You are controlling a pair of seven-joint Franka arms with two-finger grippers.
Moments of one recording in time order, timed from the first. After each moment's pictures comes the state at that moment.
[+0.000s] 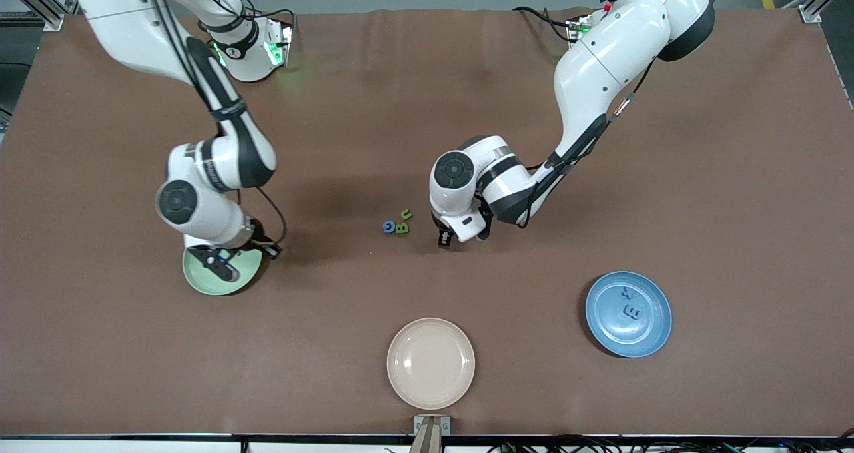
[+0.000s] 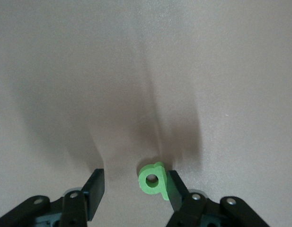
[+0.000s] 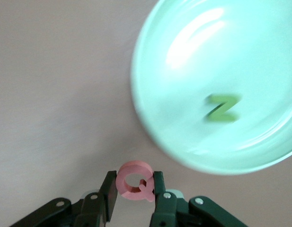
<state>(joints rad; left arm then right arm) -0.32 0.93 -0.55 -1.47 0.53 2.25 -2.39 0.18 0.45 -0.01 -1.99 0.10 2.38 0.70</state>
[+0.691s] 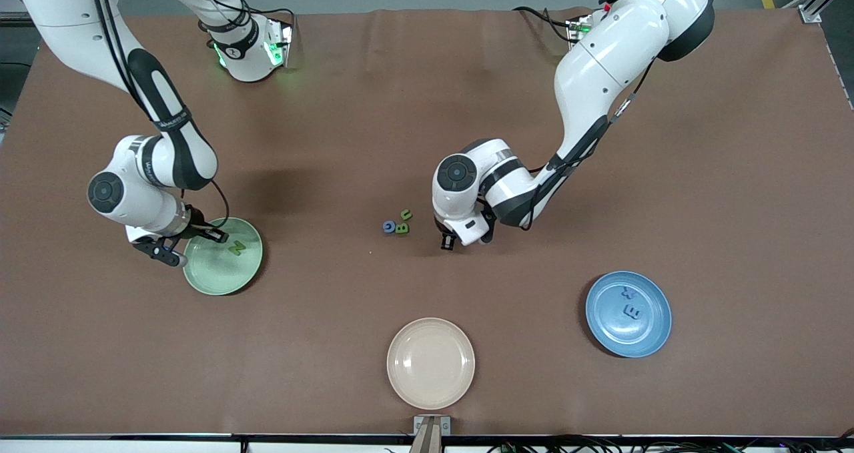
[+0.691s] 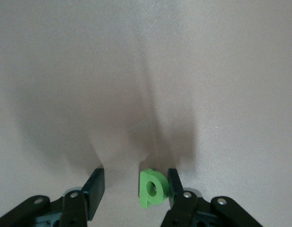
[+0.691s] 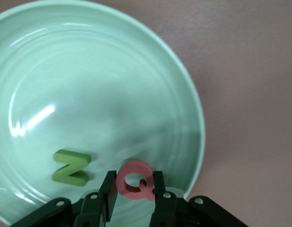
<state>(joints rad) -0.33 0.93 -0.52 -1.47 0.53 2.28 -2.39 -0.05 0.43 0.00 -2.15 0.10 2.50 0.30</state>
